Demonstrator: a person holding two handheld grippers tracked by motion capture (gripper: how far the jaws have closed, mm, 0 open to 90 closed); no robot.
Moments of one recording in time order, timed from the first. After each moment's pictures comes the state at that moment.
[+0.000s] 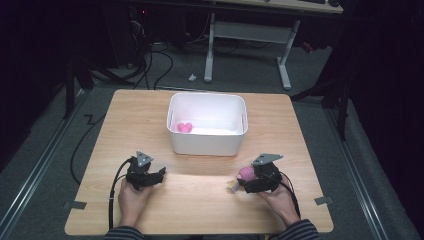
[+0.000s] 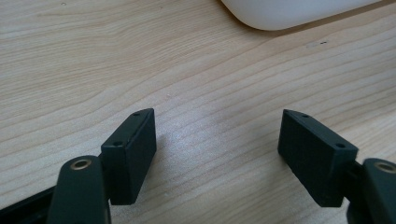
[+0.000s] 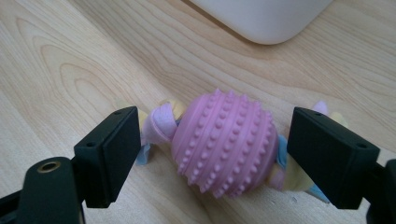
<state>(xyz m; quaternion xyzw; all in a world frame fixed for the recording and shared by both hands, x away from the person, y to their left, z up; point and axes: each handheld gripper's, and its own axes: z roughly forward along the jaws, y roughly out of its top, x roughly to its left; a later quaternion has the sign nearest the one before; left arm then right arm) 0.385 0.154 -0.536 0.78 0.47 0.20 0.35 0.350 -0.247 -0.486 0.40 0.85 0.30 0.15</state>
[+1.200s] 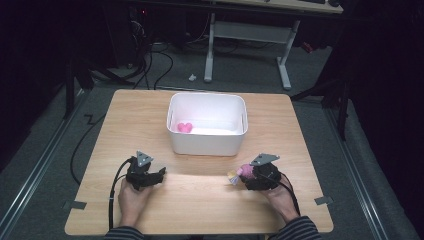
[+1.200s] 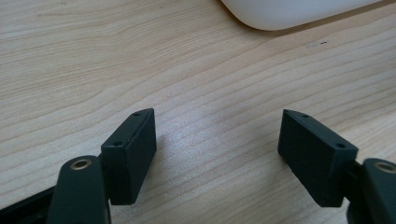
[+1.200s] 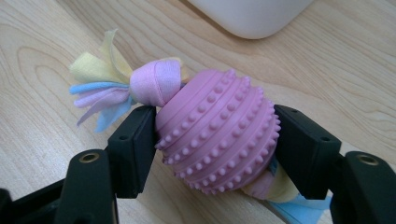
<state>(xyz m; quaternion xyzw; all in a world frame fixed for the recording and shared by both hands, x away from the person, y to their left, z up) 0.385 0.154 -0.536 0.78 0.47 0.20 0.35 0.353 -0.248 -0.491 0.39 0.86 0.28 0.19</state>
